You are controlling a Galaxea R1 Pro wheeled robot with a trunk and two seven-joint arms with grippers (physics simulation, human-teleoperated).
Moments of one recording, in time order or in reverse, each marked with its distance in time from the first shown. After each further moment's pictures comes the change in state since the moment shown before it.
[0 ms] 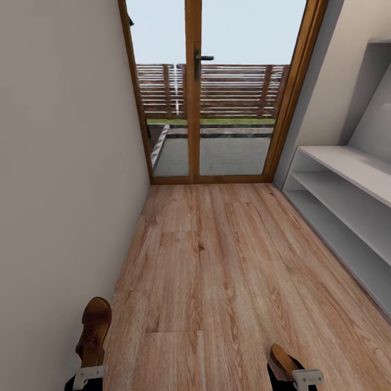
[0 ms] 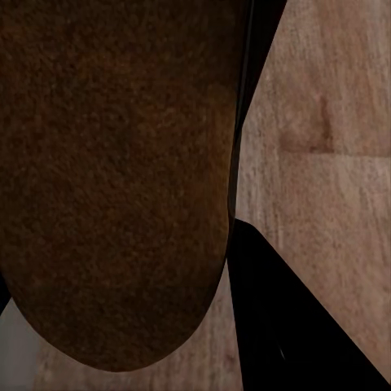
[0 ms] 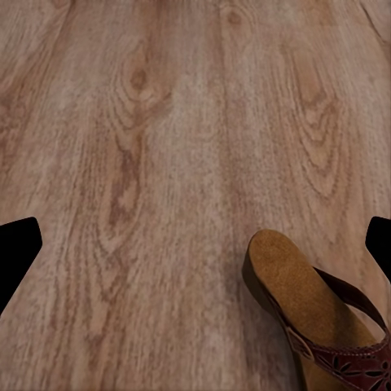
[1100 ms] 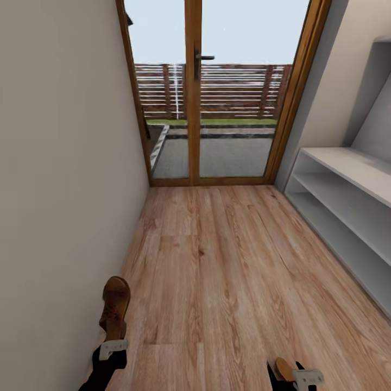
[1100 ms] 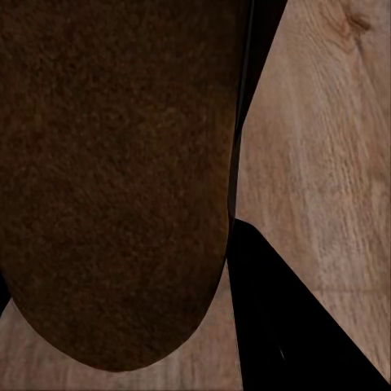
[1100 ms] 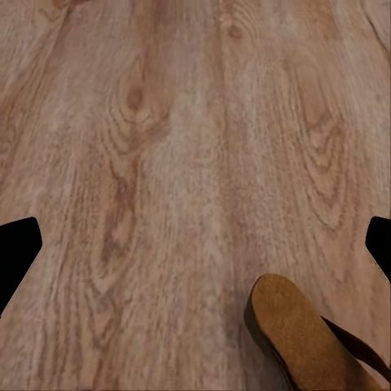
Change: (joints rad) left arm -0.026 -0.114 -0.016 -0.157 -0.011 0.021 0.000; right arm 0.000 0.000 0.000 0.001 0.000 0.000 0.000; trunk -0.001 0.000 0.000
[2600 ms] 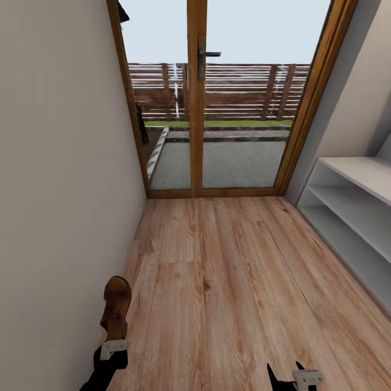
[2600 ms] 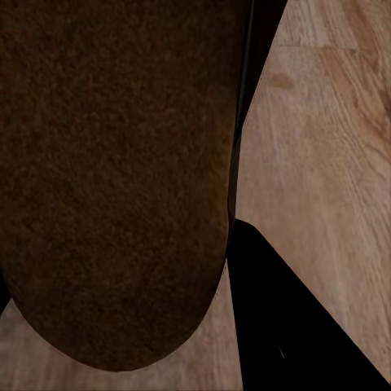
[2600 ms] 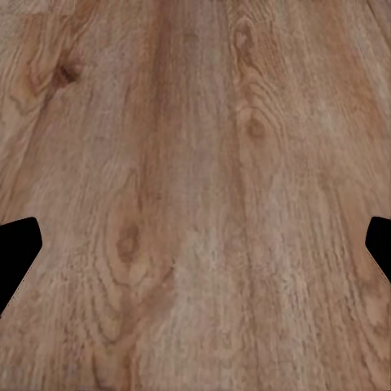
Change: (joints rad) left arm 0.000 -0.004 -0.002 0.000 -0.002 -0.005 -0.003; right arm 0.000 0.000 0.000 0.001 0.000 0.001 -0.001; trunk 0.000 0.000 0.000
